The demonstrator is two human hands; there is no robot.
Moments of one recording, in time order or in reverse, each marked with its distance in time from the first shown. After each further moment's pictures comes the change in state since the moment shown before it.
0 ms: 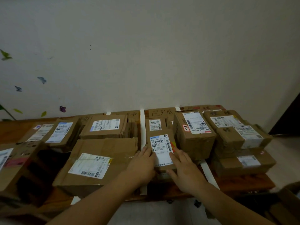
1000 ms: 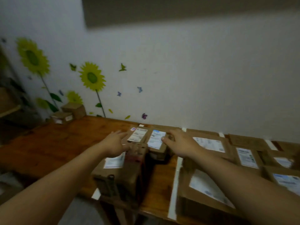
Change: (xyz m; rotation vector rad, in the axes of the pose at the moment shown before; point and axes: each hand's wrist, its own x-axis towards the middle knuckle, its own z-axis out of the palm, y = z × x) left_hand -0.204 -0.421 -0.123 -0.200 0.208 -0.542; right_hand 0.148 -0.406 0.009 0.112 -0.021 -0.323
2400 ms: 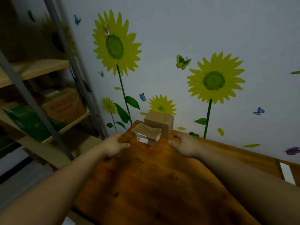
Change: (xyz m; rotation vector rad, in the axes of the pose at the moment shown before) left_hand 0.242 -0.705 -0.207 -0.479 -0.035 -0.367; right_hand 0.507 -0.512 0.337 0.023 -0.279 -0.022
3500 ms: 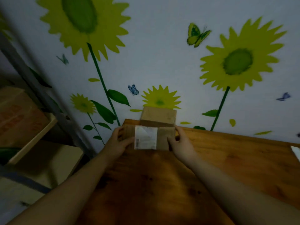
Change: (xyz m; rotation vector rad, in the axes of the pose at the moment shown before) left_hand 0.204 -0.046 -0.001 -0.556 -0.050 0.146; right_hand 0.149 -0.032 0.089 0.632 0.422 0.262
